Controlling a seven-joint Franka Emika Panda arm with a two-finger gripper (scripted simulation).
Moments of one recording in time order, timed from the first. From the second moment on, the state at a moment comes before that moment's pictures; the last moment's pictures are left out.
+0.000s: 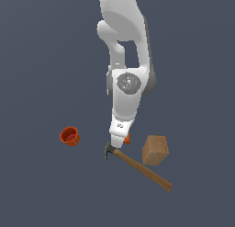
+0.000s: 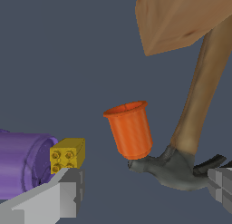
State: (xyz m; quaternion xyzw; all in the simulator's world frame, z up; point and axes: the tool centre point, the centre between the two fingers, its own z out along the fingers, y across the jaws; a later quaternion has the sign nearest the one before) arm 0.034 0.018 0.110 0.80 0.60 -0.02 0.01
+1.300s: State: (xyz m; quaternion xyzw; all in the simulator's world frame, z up) arm 0.036 0.033 0.062 0.72 0.70 0.00 0.00
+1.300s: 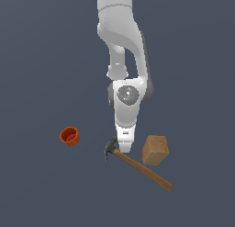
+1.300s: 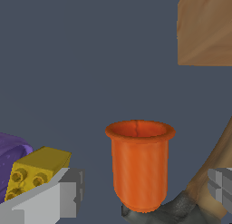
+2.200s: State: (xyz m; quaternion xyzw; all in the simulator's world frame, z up) arm 0.037 0.033 0.031 0.72 0.70 0.00 0.00
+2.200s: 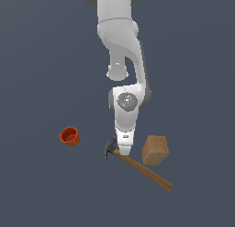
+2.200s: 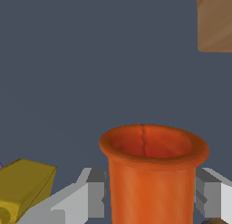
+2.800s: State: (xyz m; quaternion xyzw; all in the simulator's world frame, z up) arm 0.029 0.025 0.045 0.72 0.70 0.00 0.00
